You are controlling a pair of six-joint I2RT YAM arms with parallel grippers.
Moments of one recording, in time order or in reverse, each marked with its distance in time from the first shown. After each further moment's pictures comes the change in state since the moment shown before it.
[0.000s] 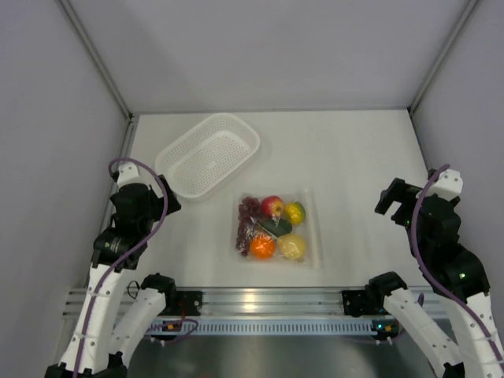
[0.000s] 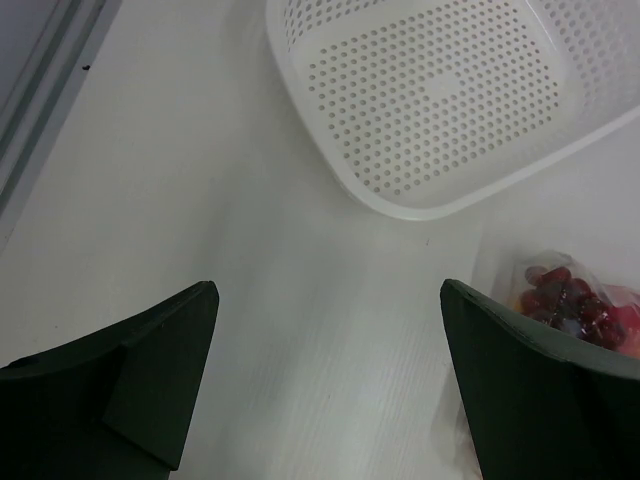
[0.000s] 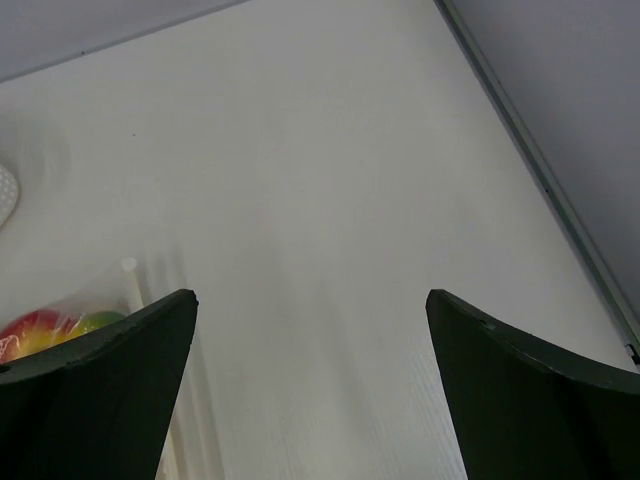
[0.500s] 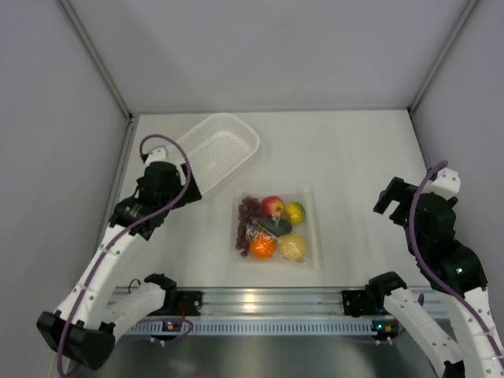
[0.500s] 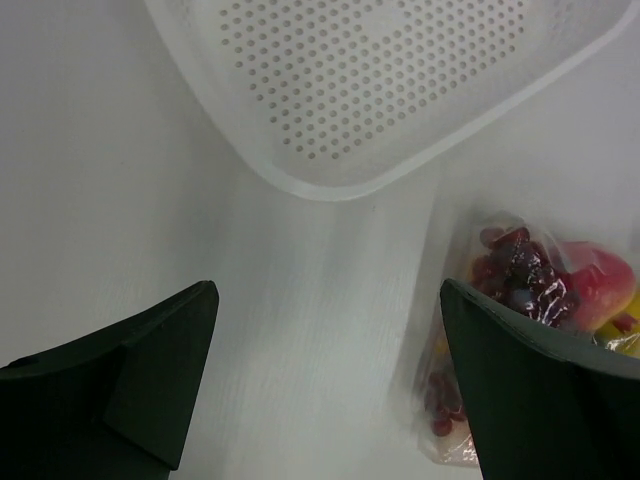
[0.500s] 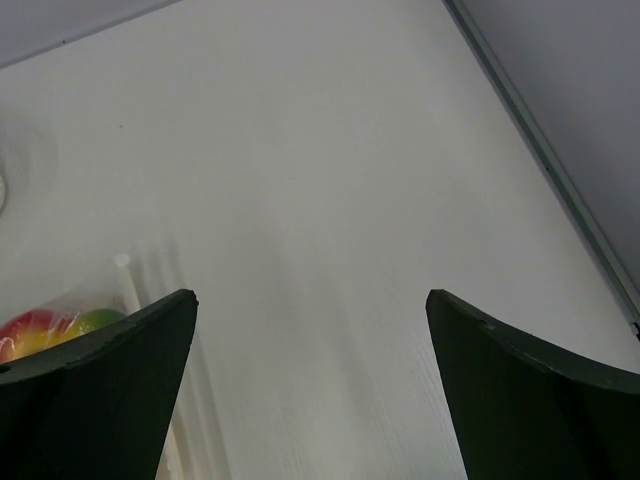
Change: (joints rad) left arm -0.110 0.228 0.093 0.002 0.032 -0.070; right arm 0.000 0.026 0.000 -0.020 0.013 0.045
